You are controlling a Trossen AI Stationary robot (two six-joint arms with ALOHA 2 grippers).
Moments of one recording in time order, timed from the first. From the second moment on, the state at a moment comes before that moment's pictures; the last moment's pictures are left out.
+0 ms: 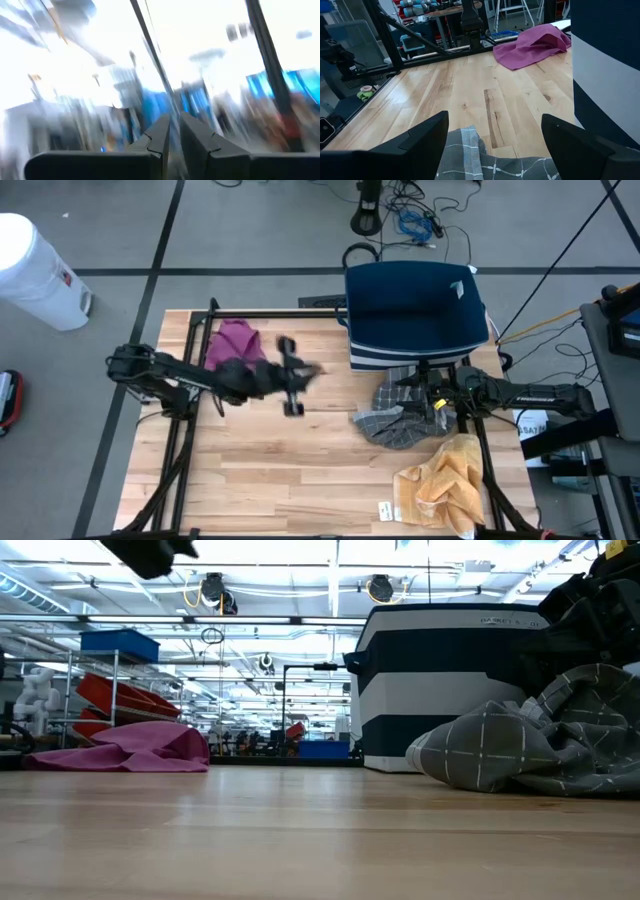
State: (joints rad) left arm -0.05 1.52 0.81 1.42 -0.03 0.27; right arm -0.12 0.19 0.01 0.01 -0.10 0.20
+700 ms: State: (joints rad) left arm -0.01 1.02 1.03 -0.55 -0.36 0.06; right arm -0.12 0.19 0.01 0.01 -0.10 0.20
